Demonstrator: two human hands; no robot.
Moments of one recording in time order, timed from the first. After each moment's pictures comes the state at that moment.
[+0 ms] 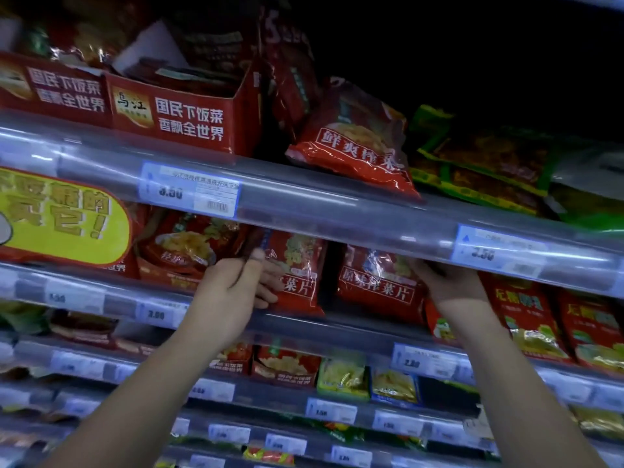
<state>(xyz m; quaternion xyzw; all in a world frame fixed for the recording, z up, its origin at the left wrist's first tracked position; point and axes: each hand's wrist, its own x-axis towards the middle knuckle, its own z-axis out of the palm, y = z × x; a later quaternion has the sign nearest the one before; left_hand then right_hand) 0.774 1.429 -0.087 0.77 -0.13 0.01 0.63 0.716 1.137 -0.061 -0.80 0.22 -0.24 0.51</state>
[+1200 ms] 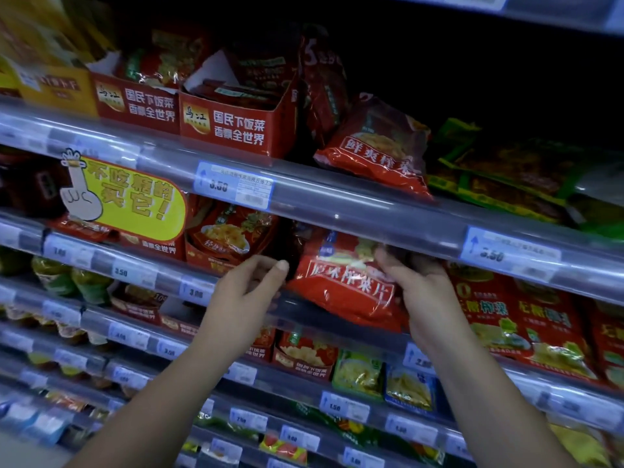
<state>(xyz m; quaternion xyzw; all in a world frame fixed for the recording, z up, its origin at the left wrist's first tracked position) 0.715 1.445 -0.073 0.77 -0.08 0.04 0.63 0.691 1.224 -0.037 -0.67 0.13 -0.13 0.72</state>
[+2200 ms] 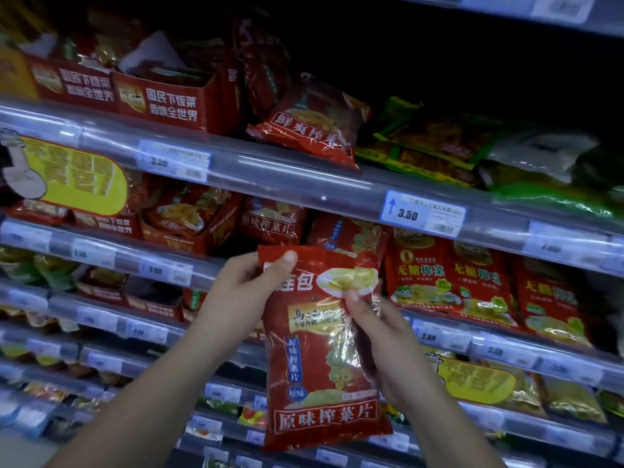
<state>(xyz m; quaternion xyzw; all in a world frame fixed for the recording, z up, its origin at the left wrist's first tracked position) 0.651 1.385 -0.050 0.70 -0.10 -0.05 0.71 0.590 1.200 -0.072 -0.64 0.07 -0.01 0.76</state>
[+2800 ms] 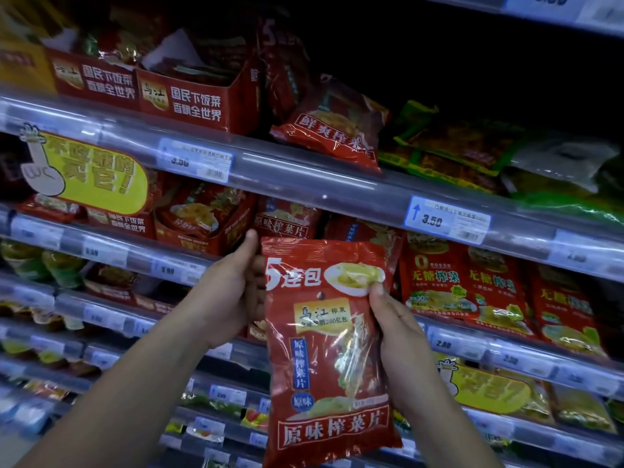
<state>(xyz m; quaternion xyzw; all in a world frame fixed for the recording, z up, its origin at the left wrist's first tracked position) 0.684 1.416 -0.053 0.57 -0.02 -0.21 0.79 0.598 1.222 -0.066 -0.65 0.14 -0.07 0.75</state>
